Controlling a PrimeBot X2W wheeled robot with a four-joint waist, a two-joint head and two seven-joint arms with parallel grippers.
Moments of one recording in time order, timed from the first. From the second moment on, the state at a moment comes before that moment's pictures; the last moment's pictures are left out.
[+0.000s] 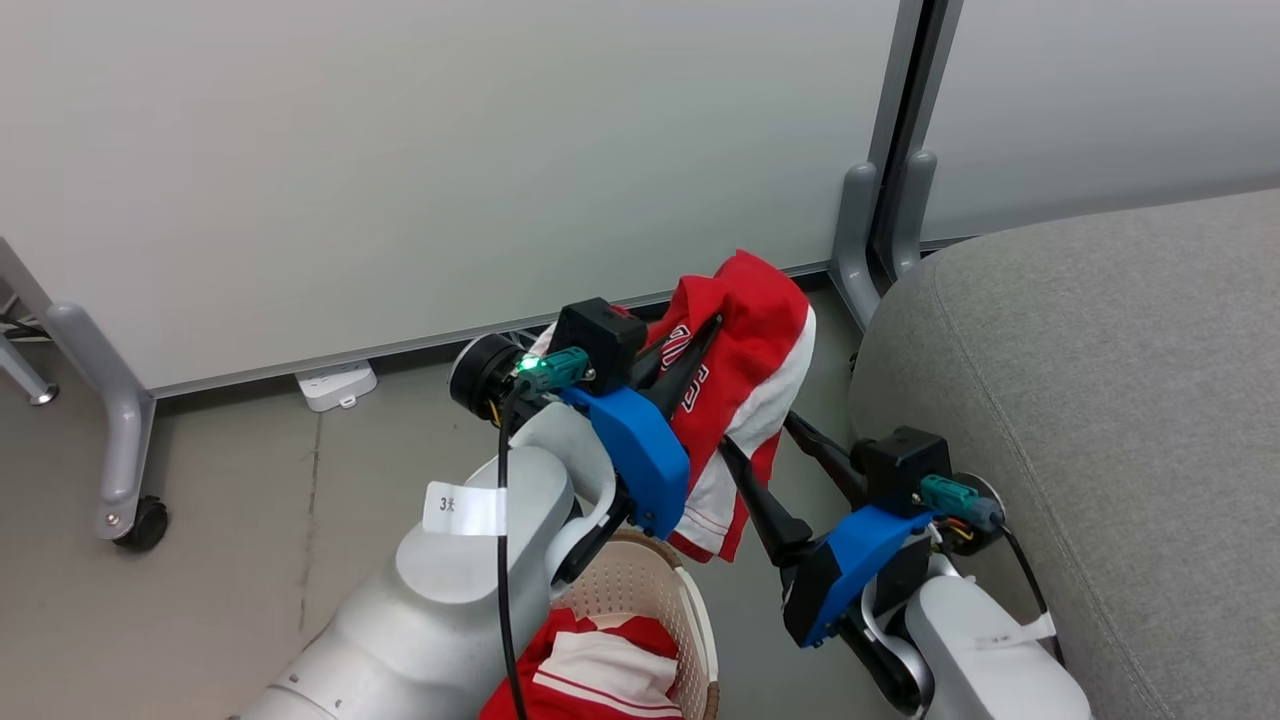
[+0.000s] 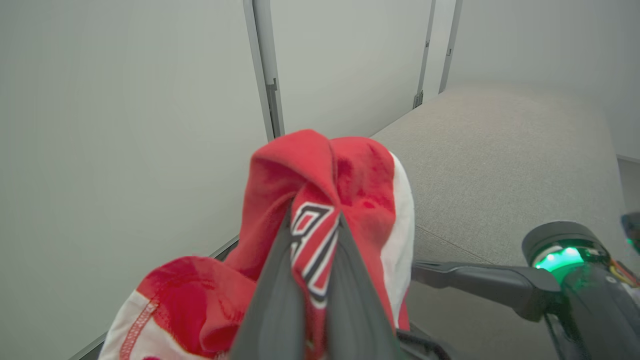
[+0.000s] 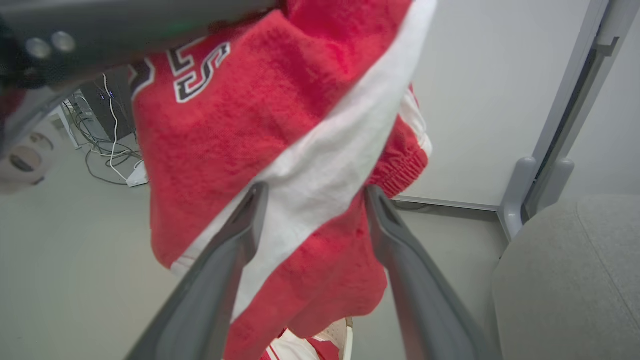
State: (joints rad) left arm -0.78 0.07 -0.92 0.73 -0.68 -0.13 -0.15; right arm -0.42 -0.05 0.41 0.57 0.30 0.13 -0.14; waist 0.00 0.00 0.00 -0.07
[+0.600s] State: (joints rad) left arm -0.79 0.07 -0.98 0.71 -0.71 -0.13 -0.14; right arm -0.58 -0.09 0.66 0.69 0.51 0.13 -0.20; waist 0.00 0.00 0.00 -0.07
